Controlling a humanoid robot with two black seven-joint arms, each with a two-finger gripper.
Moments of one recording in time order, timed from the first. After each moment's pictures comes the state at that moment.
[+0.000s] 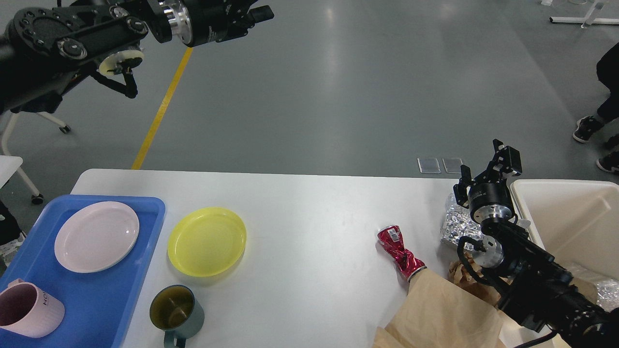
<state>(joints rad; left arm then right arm) -1.73 0.36 0.49 -0.72 0.07 -0.35 -0.47 0.59 -0.19 0.77 0.55 -0.13 -0.04 0.61</state>
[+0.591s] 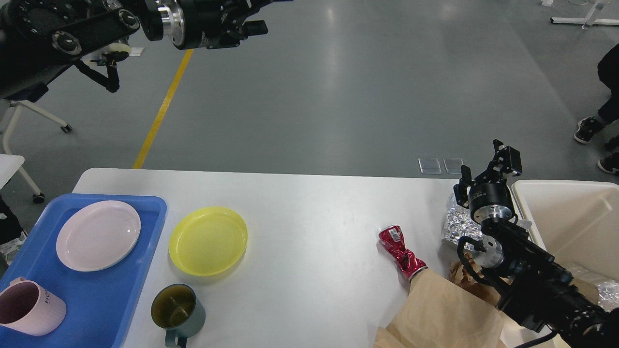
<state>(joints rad) -1.79 0.32 0.75 -0.69 0.07 -0.45 -0.47 0.59 -0.19 0.77 0.55 -0.13 -0.04 0.61</state>
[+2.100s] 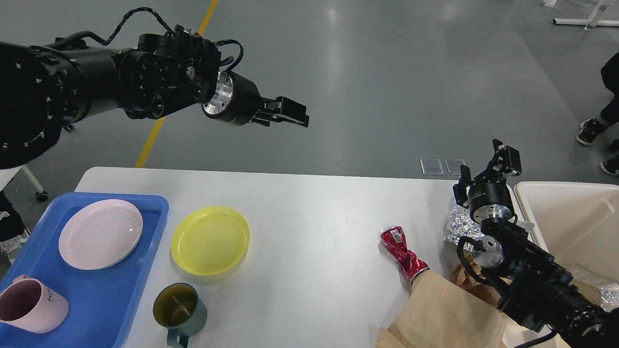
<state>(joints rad) -1.88 0.07 1.21 -0.80 0.07 -0.45 -0.47 0.59 -0.19 0.77 0.55 -0.13 -0.04 0.61</state>
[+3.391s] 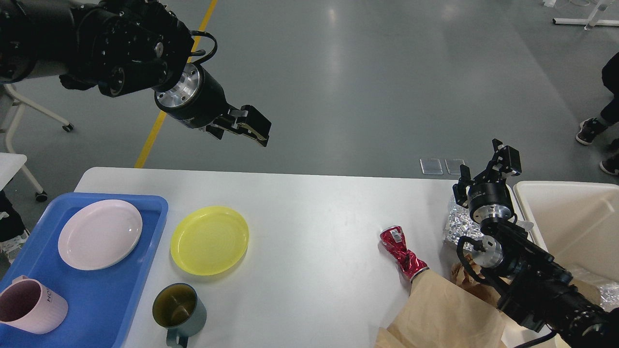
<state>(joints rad) -2.18 0.04 1.46 -1.12 0.07 -0.57 -0.47 0.59 -0.19 0.77 0.55 -0.13 -0.04 0.61</state>
